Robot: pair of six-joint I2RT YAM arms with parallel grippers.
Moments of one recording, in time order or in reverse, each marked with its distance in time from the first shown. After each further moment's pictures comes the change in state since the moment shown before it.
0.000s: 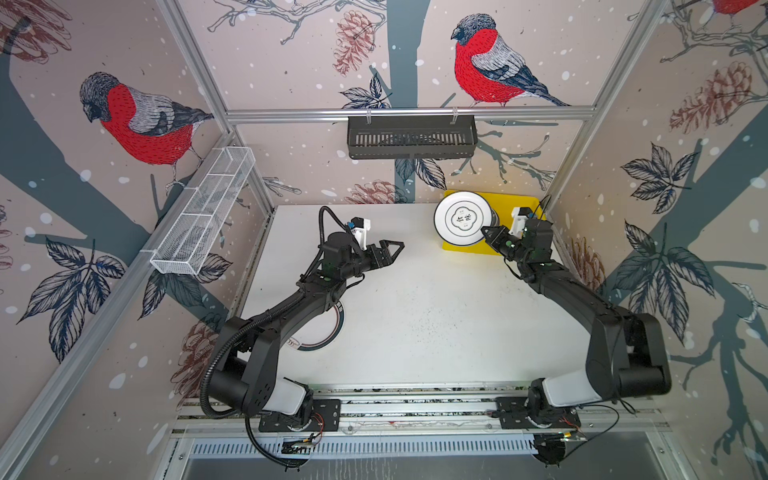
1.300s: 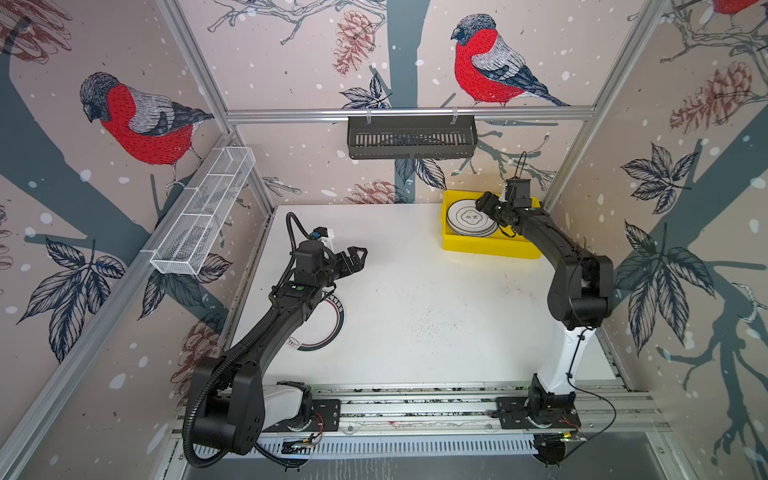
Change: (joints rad) left arm 0.192 -0.183 -0.085 -0.286 -0.203 0.155; right arm 0.031 0.467 0.723 -0.522 0.272 -0.191
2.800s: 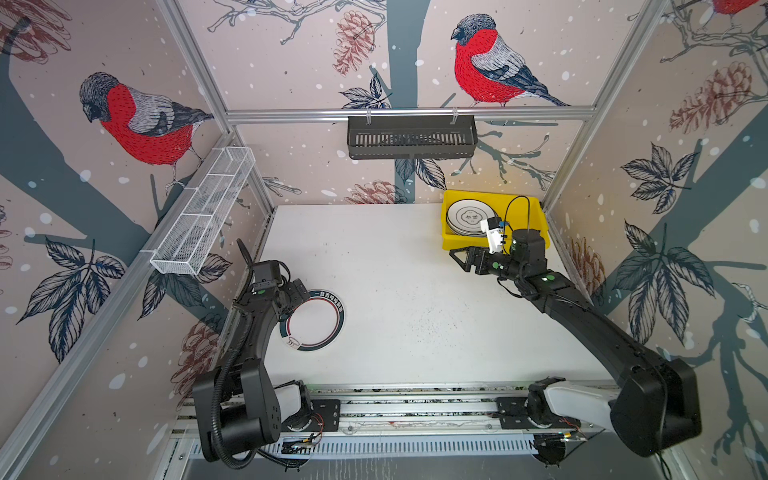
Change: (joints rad) left arm 0.420 0.002 -0.021 -0.564 -0.335 0.222; right arm 0.190 -0.763 -0.781 0.187 -0.420 -0.153
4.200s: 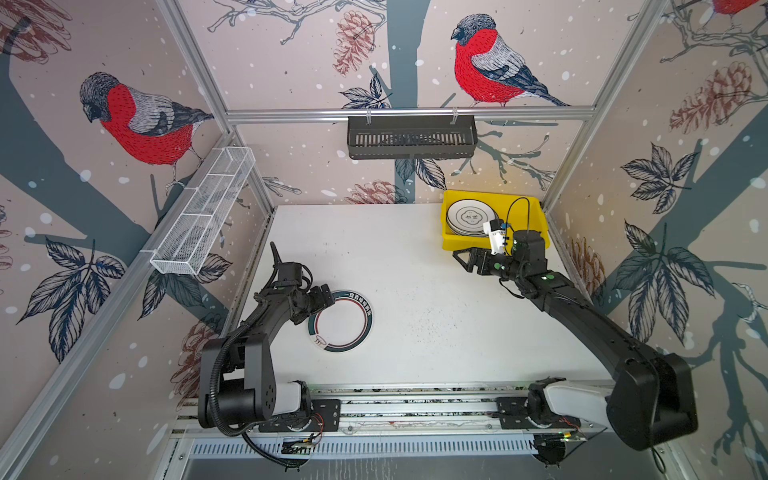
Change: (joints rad) left arm -0.171 0.091 -0.055 0.062 0.279 -0.040; right arm -0.037 0.029 -0.019 0.000 0.000 -0.002
